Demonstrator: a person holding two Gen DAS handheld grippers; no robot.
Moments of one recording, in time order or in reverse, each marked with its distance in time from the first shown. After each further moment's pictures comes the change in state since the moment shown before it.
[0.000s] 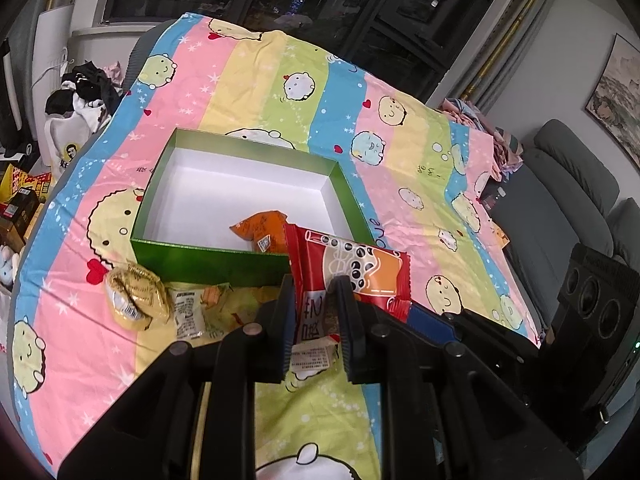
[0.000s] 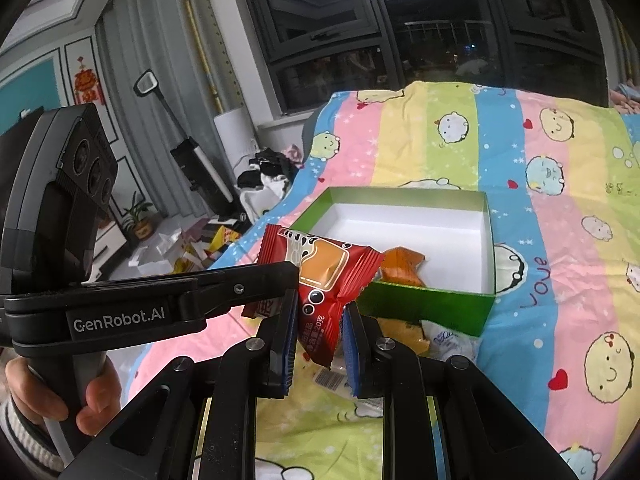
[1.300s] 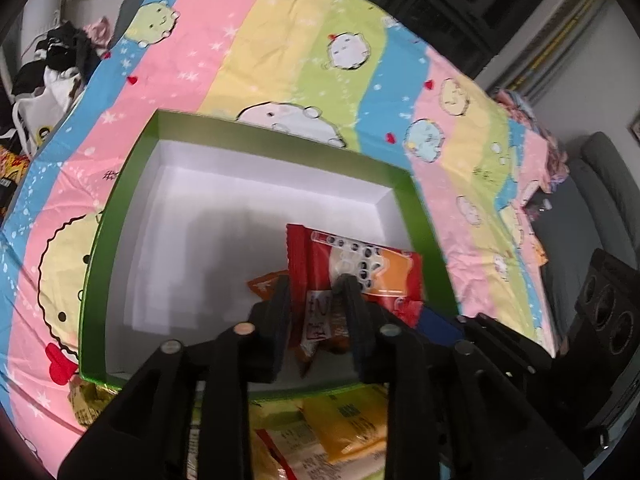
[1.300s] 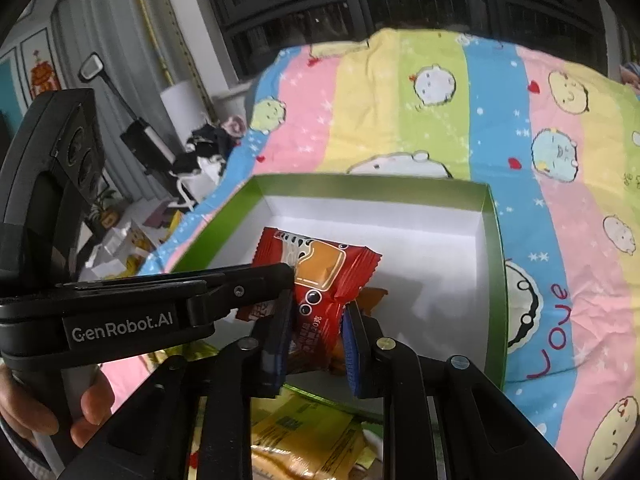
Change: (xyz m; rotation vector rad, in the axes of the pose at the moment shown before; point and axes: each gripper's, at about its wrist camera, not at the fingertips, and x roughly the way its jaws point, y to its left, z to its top) left arm 0.124 0.054 0.070 -0.092 0.149 0.084; right arm 0.122 -0.067 0.045 0.058 0.156 -0.088
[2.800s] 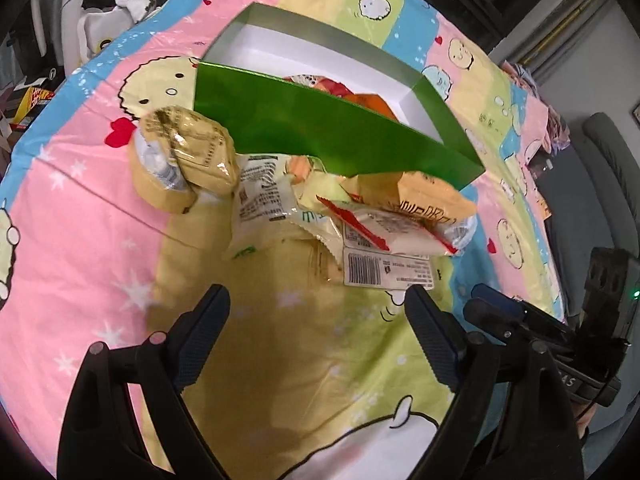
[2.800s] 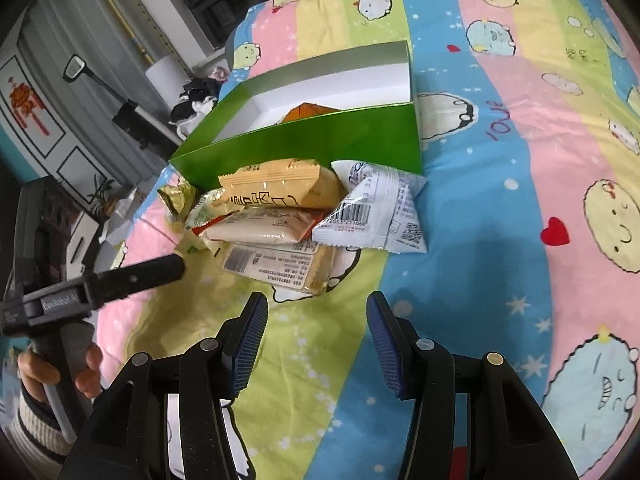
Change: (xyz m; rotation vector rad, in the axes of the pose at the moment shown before) left arm -0.053 0.031 -0.151 -0.025 0.058 0.010; right arm -0.076 -0.017 -0.137 0.159 0.144 0.030
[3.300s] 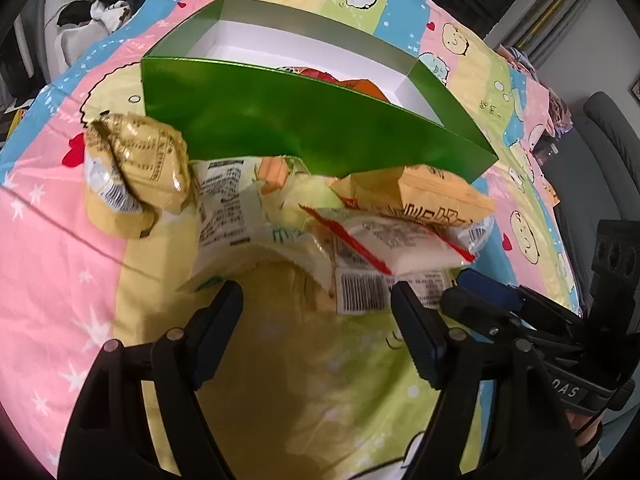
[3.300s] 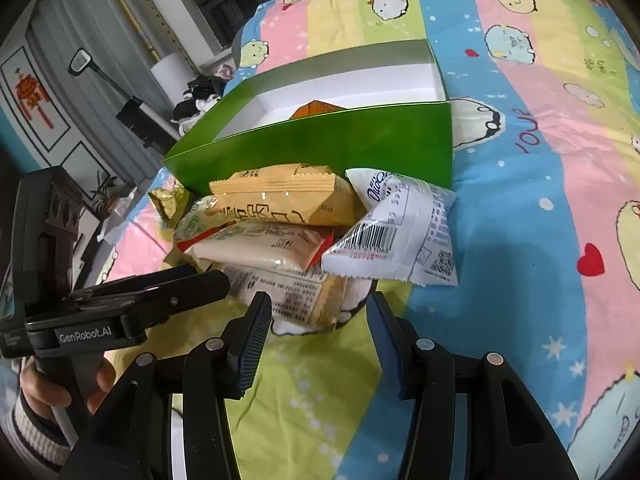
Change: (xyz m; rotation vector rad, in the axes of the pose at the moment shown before) left arm 0.031 -0.008 0.009 0.061 -0.011 0.018; right arm 0.031 0.006 0.010 -0.039 -0.021 0.004
